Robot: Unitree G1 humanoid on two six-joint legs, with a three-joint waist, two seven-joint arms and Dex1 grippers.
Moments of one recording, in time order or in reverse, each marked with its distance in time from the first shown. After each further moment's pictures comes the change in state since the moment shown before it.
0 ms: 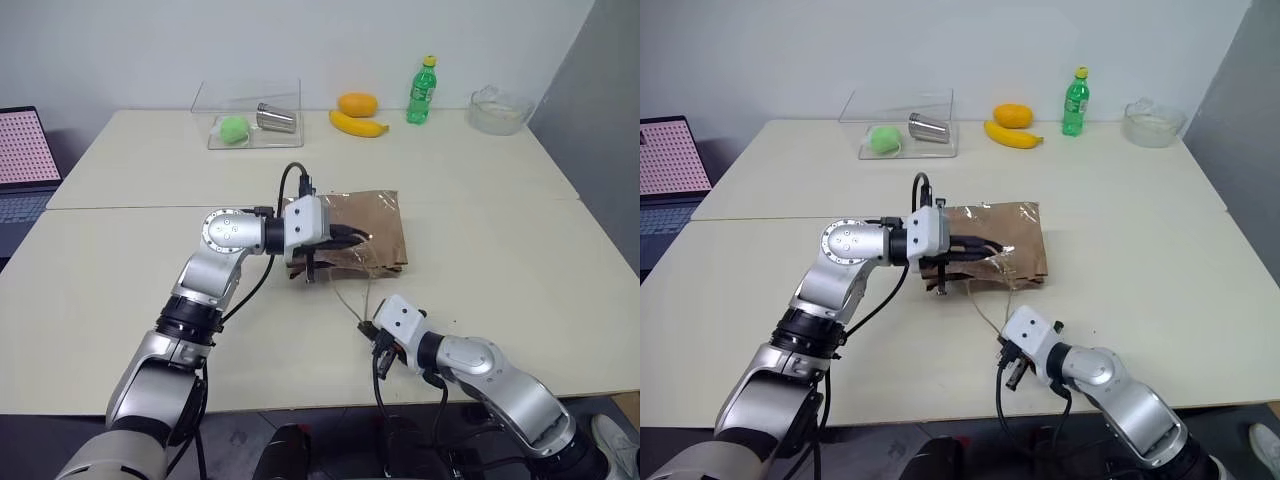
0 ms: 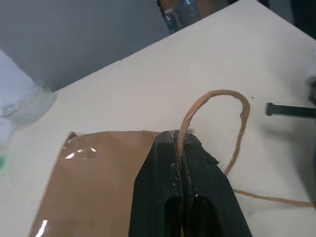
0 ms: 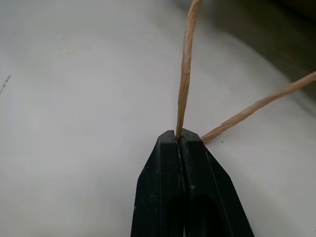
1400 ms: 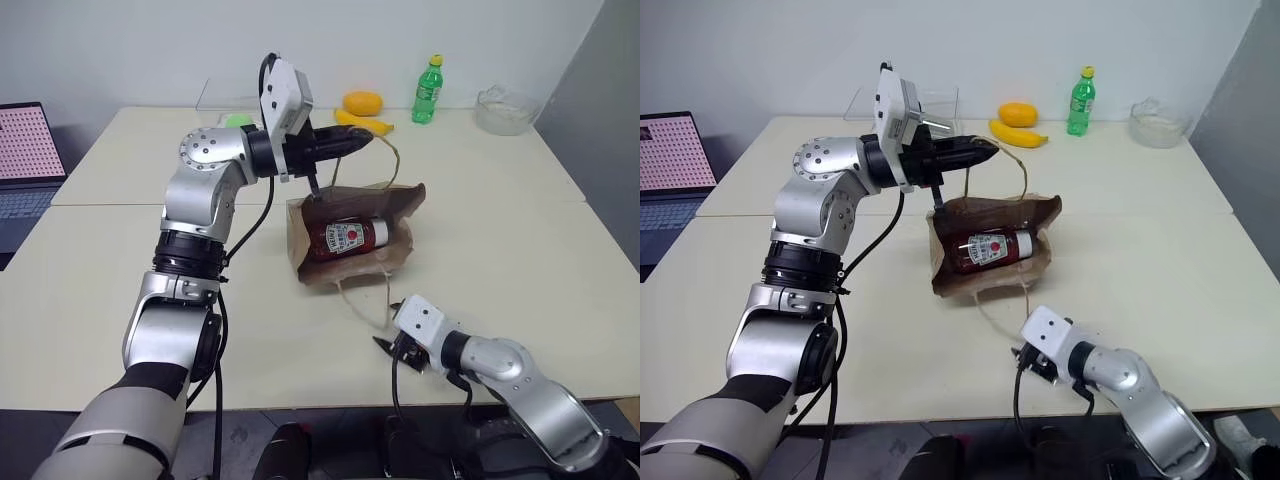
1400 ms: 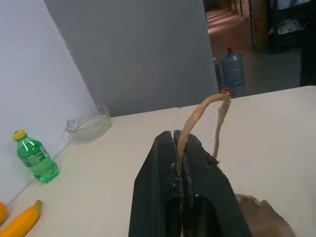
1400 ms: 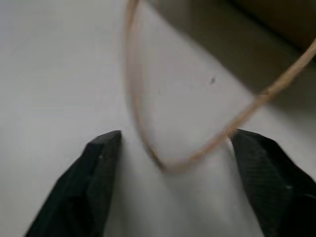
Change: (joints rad) left arm -0.281 -0.038 0.171 0.091 -0.129 0.289 -0.012; right arm 0.071 -0.107 -0.098 -0.209 -0.090 0.085 0.095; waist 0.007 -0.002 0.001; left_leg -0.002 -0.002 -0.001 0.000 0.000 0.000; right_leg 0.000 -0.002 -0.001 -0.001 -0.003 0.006
